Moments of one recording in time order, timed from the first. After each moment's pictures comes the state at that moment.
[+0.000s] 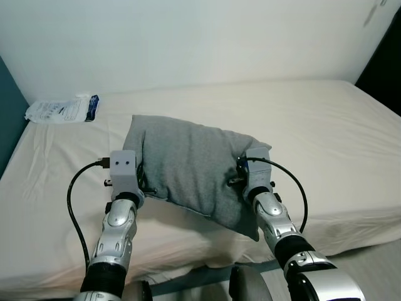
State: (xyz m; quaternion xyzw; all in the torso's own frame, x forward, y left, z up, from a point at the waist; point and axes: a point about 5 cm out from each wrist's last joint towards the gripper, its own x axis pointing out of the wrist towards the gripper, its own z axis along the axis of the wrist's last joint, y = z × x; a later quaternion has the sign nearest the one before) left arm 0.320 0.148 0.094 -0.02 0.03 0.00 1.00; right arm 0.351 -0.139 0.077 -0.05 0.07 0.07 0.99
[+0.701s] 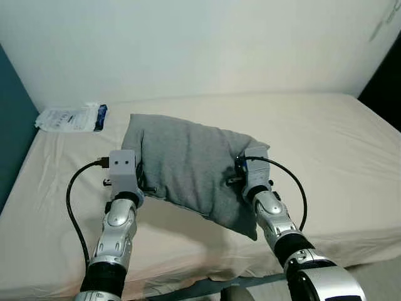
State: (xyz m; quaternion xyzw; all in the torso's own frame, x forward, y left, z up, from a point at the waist) left arm 0.321 0.149 0.096 -0.02 0.02 0.01 1.00; right arm 0.354 -0.137 0.080 -0.05 0.07 0.09 0.99
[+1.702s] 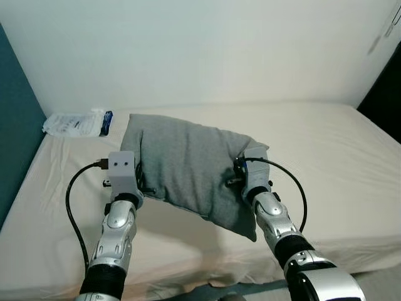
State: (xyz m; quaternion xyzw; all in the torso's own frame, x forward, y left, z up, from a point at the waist) left arm 0.320 0.149 0.095 -0.02 0.02 0.01 1.00; right arm 0.353 -0.137 0.080 -0.05 0.07 0.10 0.99
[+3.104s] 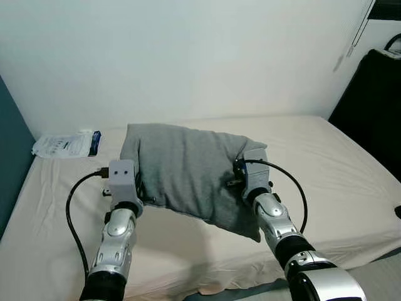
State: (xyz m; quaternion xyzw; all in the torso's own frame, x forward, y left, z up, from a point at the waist) left arm 0.311 0.150 0.078 -0.03 0.05 0.02 1.00; right arm 0.353 -0.138 0.079 -0.07 0.07 0.10 0.99
